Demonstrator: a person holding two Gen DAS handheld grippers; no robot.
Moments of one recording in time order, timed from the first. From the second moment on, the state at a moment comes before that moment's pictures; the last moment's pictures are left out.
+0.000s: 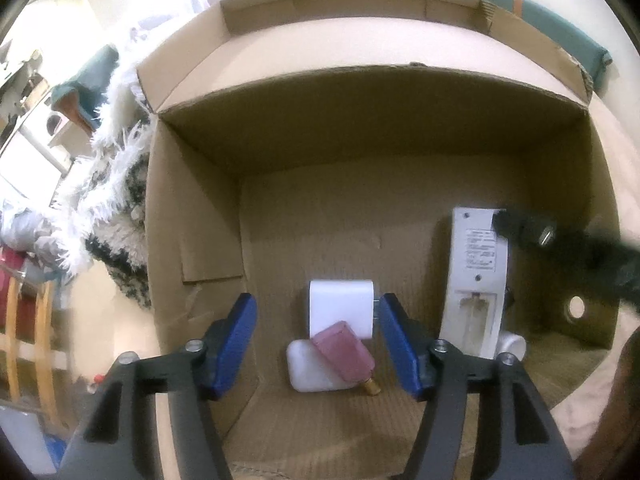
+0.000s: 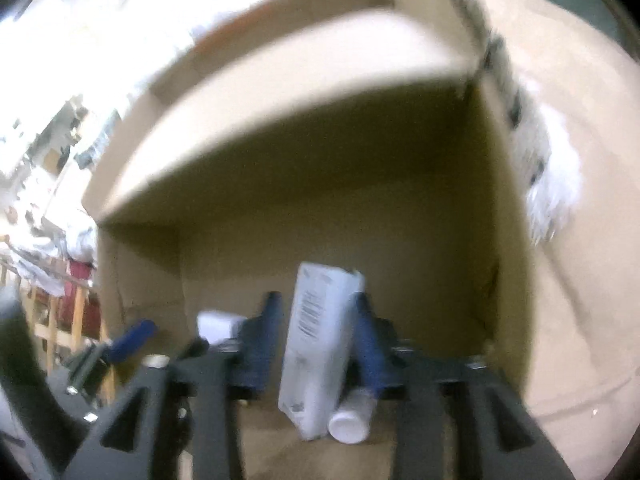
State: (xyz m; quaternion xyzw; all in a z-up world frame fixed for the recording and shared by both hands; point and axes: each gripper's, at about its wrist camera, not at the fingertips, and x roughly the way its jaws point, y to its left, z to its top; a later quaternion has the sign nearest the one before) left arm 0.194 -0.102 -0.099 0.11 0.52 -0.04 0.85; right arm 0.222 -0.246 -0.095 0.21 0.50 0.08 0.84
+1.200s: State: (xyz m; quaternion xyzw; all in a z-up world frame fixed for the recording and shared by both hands) left arm 0.144 -0.056 -0.027 0.04 0.46 -0.04 0.88; right arm 0.156 -0.273 -0.048 0.20 0.45 0.08 0.87
